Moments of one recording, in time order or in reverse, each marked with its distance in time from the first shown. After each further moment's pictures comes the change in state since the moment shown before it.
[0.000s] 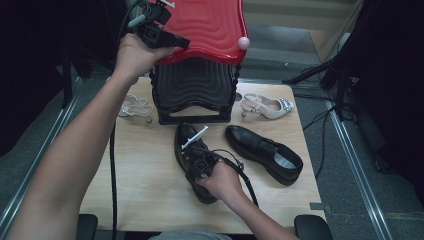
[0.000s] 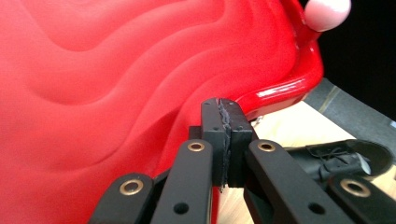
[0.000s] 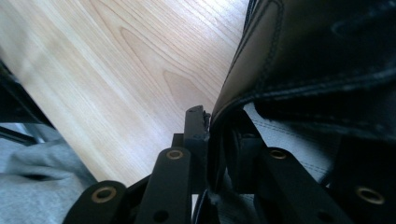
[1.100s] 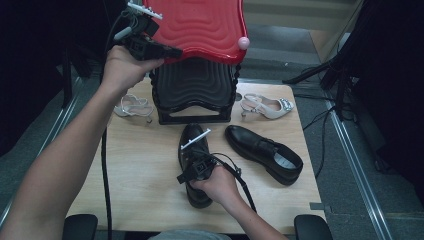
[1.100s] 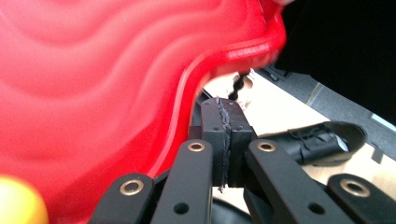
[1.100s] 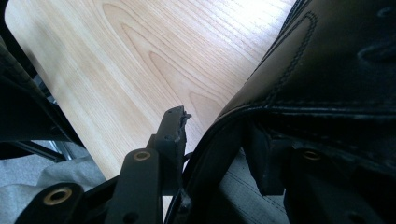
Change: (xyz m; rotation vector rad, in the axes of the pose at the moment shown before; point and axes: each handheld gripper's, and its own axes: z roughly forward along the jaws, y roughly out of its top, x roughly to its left) left arm -0.008 -0.025 -0.023 -0.033 -0.043 0.030; right arm -0.001 -0.005 0.008 -0.110 0.110 0.009
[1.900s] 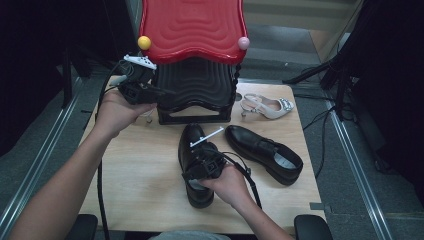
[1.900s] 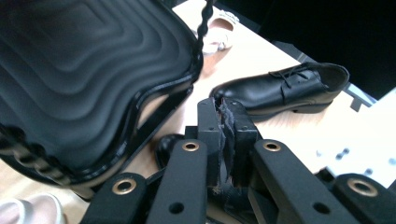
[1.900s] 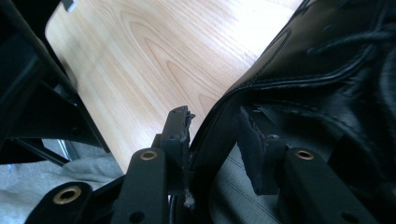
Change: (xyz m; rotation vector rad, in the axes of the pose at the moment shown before) left arm -0.019 -0.090 0.003 0.091 -0.083 -0.013; right arm -0.005 -0.012 -0.028 -0.094 0.058 -0.027
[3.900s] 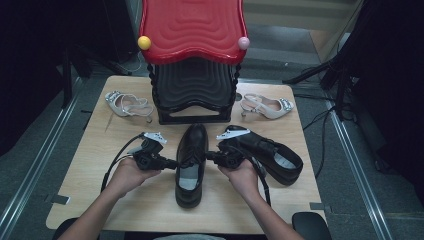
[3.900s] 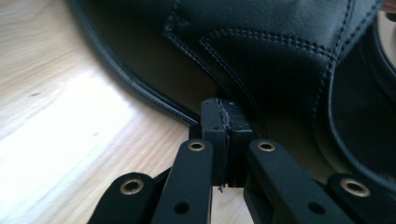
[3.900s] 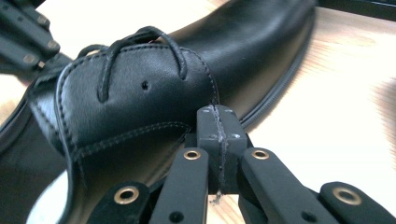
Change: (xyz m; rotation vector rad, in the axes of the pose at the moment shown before) left arm -0.023 -0.175 0.098 0.240 -0.169 -0.136; right arm -0.076 -0.022 -0.001 -0.308 -0.153 -0.034
